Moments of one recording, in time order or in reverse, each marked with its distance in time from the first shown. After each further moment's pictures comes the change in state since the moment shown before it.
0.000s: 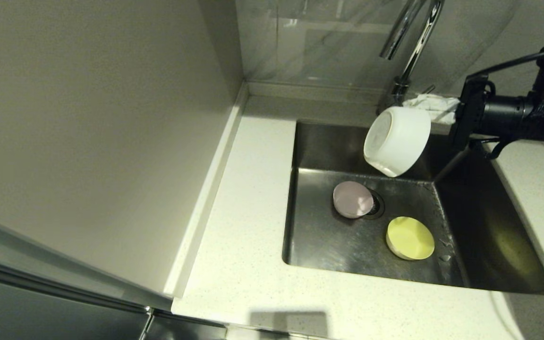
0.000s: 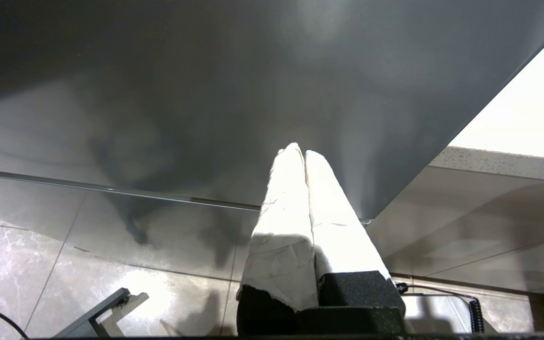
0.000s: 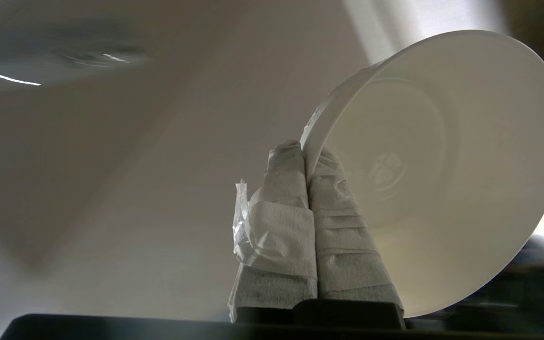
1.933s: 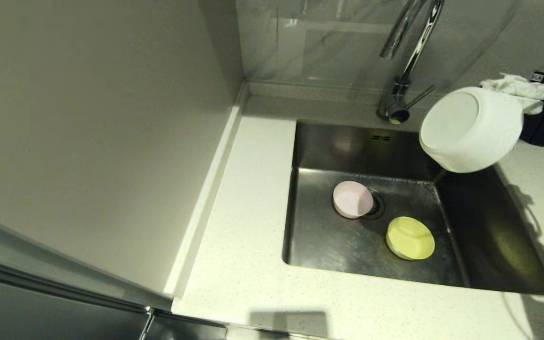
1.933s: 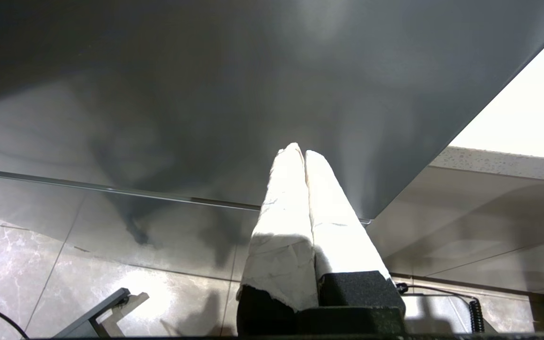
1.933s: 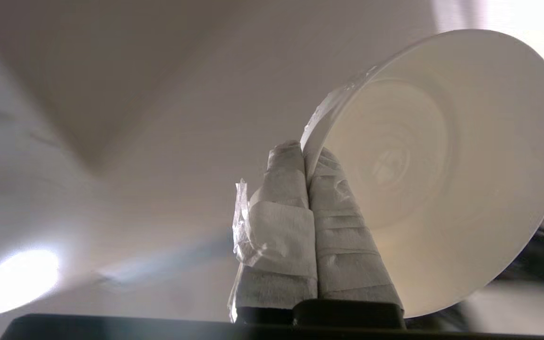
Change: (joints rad) left arm 0.000 0.000 0.000 0.000 0.000 0.000; right arm -0.253 -0.019 0.251 -0.949 0.345 0.582
